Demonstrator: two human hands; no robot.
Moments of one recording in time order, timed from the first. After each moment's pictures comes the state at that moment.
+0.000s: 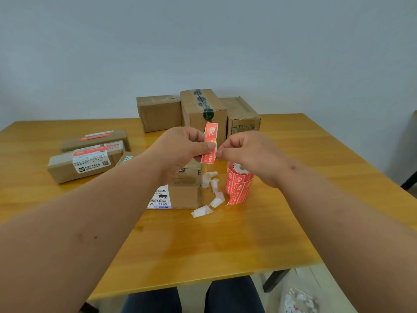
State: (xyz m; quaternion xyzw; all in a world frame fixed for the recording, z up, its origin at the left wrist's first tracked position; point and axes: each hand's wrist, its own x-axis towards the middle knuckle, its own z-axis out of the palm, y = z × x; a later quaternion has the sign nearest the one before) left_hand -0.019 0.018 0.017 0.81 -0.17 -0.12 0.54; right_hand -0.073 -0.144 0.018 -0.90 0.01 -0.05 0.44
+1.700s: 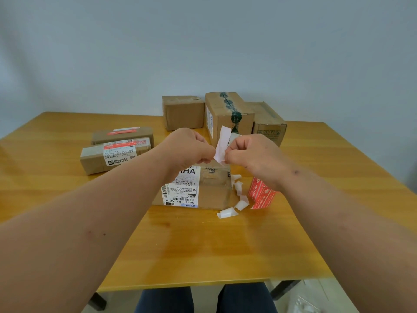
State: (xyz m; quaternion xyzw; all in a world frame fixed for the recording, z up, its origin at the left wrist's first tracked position) left_hand -0.005 0.067 0.021 0.87 -0.12 -0.11 0.47; right_hand -0.055 -0.094 0.019 -0.92 -0.01 -0.05 0.39
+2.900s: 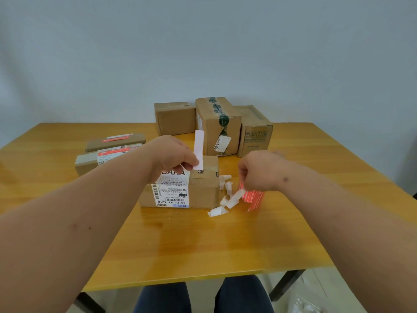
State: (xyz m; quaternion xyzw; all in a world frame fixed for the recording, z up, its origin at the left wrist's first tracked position) left_hand -0.013 0.074 0.029 0.89 -0.10 -0.16 0.42; right_hand -0.074 -0.120 0.020 -1.00 0.02 0.08 -0.01
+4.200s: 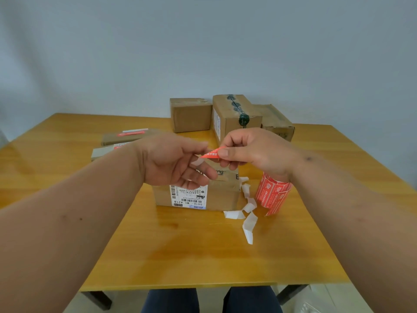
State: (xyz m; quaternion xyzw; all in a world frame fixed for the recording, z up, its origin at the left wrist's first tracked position) left_hand -0.001 0.113 0.030 0.67 -0.11 -0.43 0.59; right_hand -0.050 -0.084 0.042 -0.90 -0.11 0.04 0.42
